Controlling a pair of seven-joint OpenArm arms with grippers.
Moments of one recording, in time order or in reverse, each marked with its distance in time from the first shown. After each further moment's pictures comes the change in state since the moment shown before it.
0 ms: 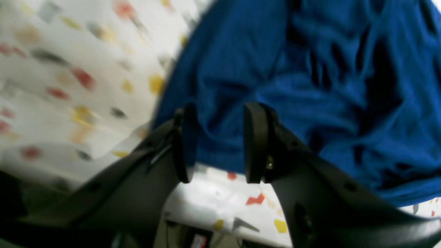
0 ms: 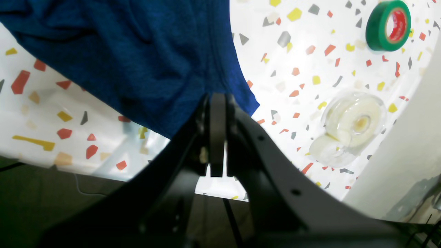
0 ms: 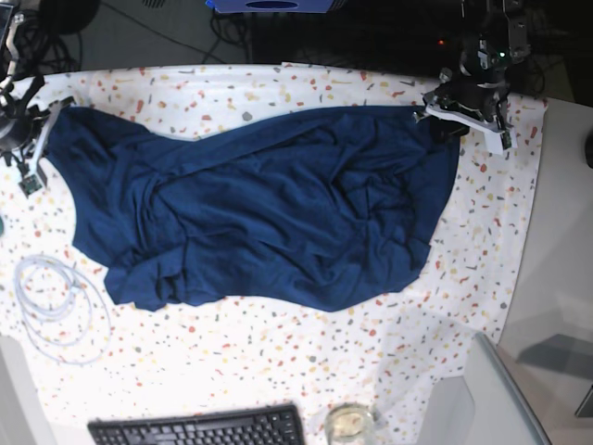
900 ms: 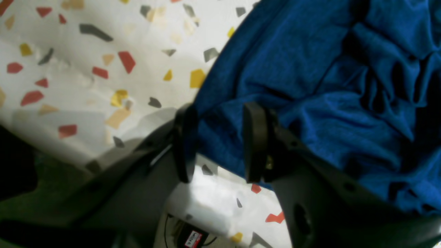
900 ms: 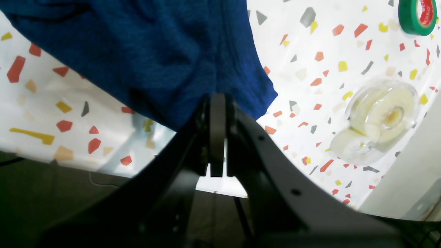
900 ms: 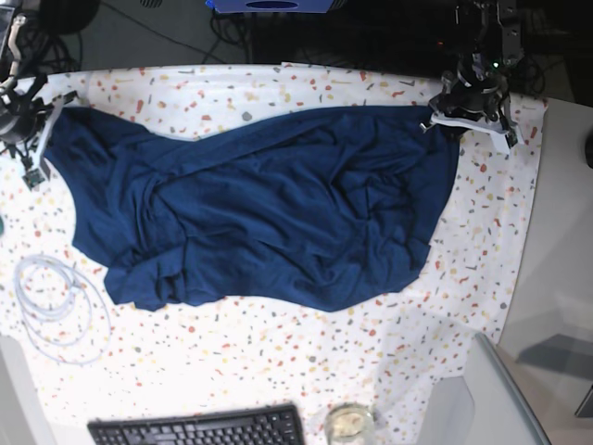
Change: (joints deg) left arm -1.7 -0.2 1.2 -0.5 0.1 10.1 0.0; right arm 0.4 0.0 0.0 -3.8 0.2 0.0 0.3
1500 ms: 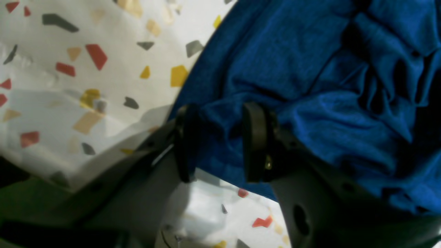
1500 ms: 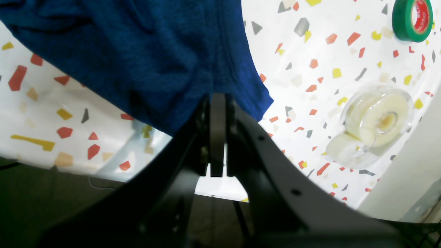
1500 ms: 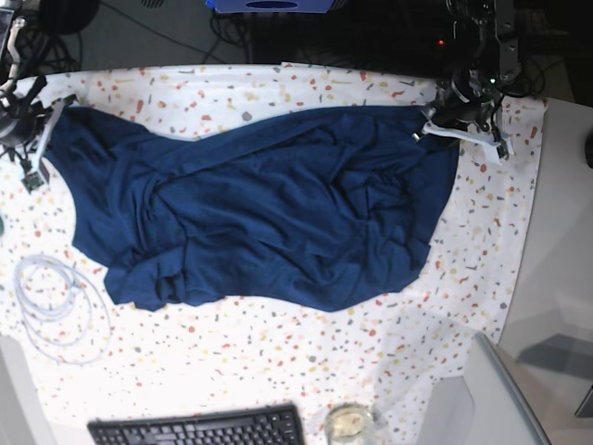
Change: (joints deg) left arm -3.8 0.0 1.7 -2.1 0.2 1.1 5.5; right arm 0.5 0.0 0.0 0.0 0.0 0.0 0.0
